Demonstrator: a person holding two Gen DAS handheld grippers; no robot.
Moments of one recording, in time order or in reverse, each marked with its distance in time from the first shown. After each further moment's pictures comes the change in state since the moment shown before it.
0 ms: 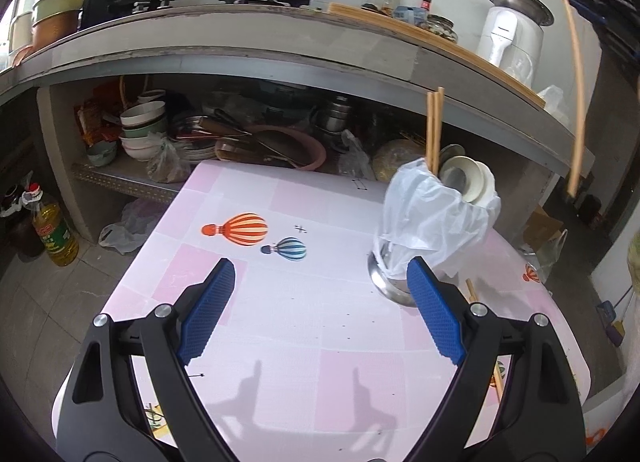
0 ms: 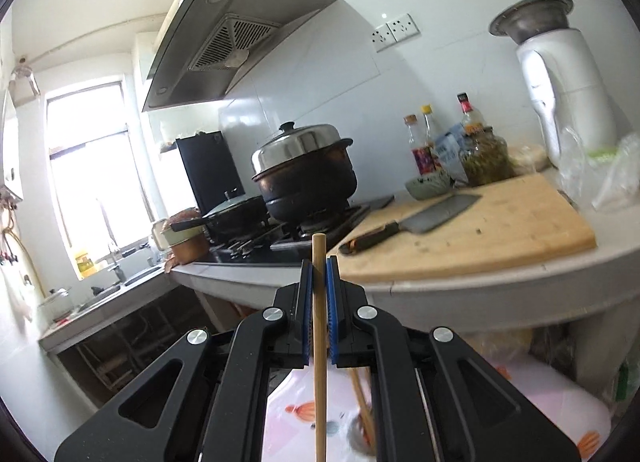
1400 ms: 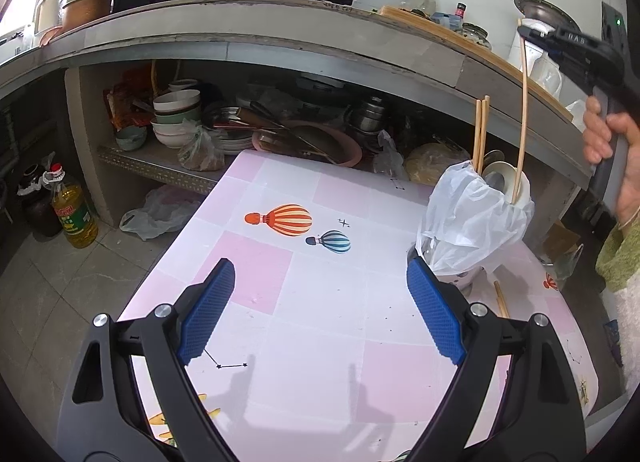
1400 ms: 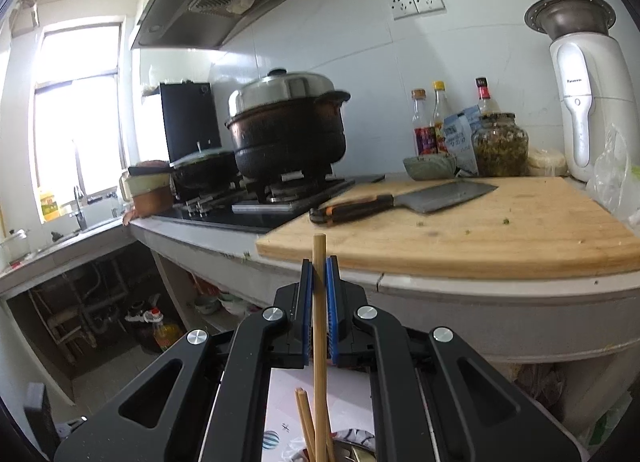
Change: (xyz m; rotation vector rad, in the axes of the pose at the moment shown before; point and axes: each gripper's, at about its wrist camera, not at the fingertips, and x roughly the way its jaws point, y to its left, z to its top) left arm -0.004 0.038 -0.008 -0.059 0.004 0.070; right arm 0.111 -0.015 -0.048 -0.165 0.086 -0.086
